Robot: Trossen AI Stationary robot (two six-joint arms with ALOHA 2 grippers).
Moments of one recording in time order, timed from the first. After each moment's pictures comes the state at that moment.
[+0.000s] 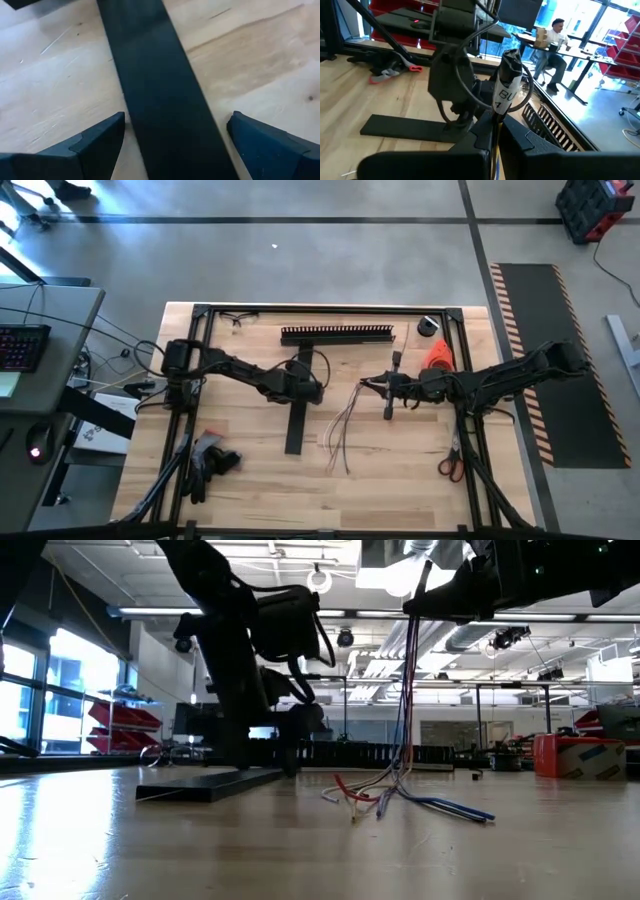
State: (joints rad) left arm -0.01 1.96 1.09 -0.43 -0.58 -1.08; right arm 0.13 1.12 0.42 0.54 0.32 -0.19
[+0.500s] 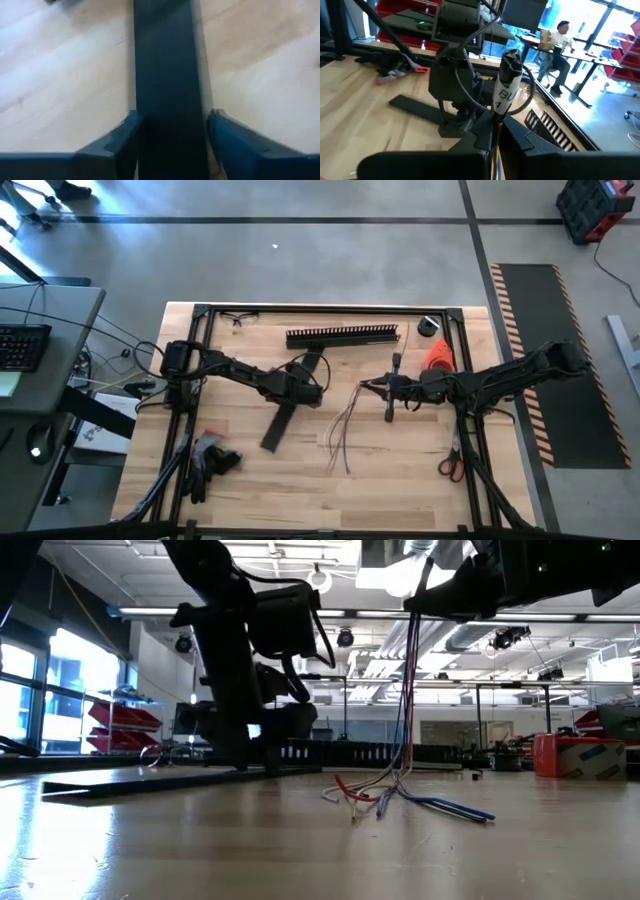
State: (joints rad) left arm -0.05 1.98 1.10 -0.61 -0.49 -1.08; right arm 0.15 1.12 0.42 0.54 0.31 -0.20
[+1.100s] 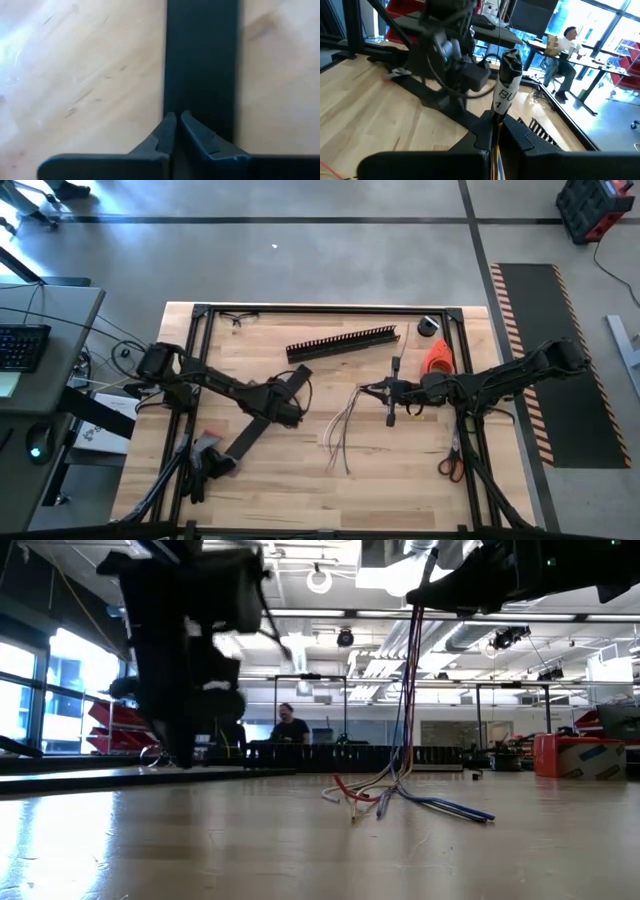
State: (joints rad) left arm -0.19 1.79 0.99 -0.82 -0.45 -1.14; right arm 0.19 1.12 0.42 0.55 0.31 -0.22
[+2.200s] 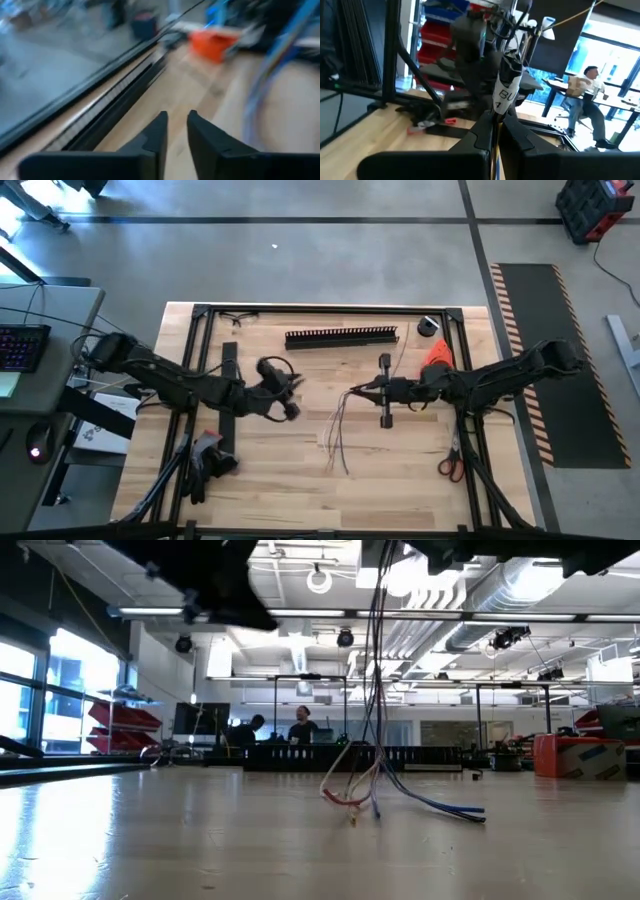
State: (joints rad) left arm -0.26 1.39 0.76 0.18 -0.80 -0.25; right arm 0.16 1.21 0.57 0.68 0.13 -0.25
